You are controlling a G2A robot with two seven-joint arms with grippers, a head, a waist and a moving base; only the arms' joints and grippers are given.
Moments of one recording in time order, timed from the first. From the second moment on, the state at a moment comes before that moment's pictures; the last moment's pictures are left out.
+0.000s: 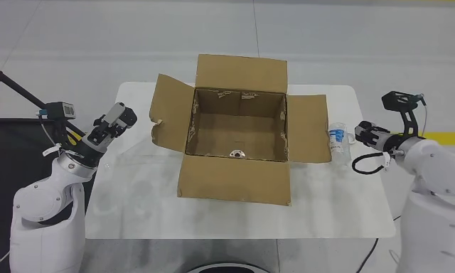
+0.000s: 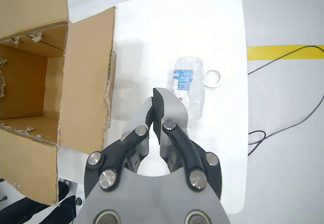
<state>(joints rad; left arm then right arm) 1.39 -1.28 -1.91 -1.85 -0.13 -0.29 -0.75 -1.05 -1.26 1.85 -1.89 -0.91 -0.08 1.37</state>
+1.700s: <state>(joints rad) 1.39 -1.28 -1.91 -1.85 -0.13 -0.29 -0.75 -0.78 -1.21 1.30 -1.94 -0.94 -0.13 1.43</state>
